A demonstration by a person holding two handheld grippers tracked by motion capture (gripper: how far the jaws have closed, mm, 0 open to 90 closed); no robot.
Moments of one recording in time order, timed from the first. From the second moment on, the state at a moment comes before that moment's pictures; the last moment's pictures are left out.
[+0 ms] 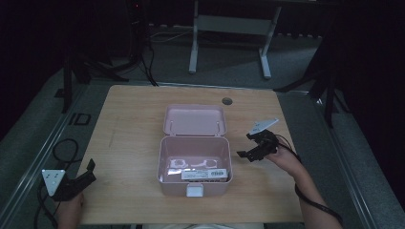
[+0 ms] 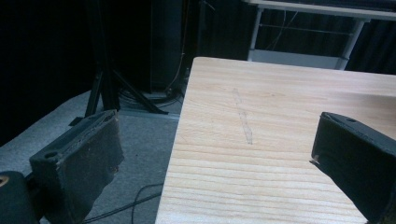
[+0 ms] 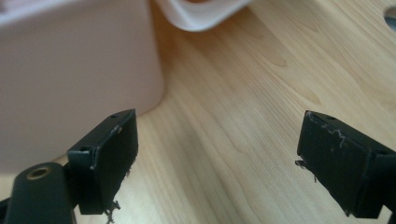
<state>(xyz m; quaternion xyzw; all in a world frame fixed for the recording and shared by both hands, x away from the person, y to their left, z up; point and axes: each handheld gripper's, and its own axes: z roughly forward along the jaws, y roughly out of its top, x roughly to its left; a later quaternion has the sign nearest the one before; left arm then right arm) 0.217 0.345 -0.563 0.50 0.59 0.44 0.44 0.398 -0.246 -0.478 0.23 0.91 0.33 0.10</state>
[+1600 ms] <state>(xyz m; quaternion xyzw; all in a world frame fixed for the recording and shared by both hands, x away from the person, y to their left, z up) 0.216 0.345 -0.563 0.50 0.59 0.45 0.44 0.389 -0.358 -0.547 0.51 0.71 0.40 0.28</state>
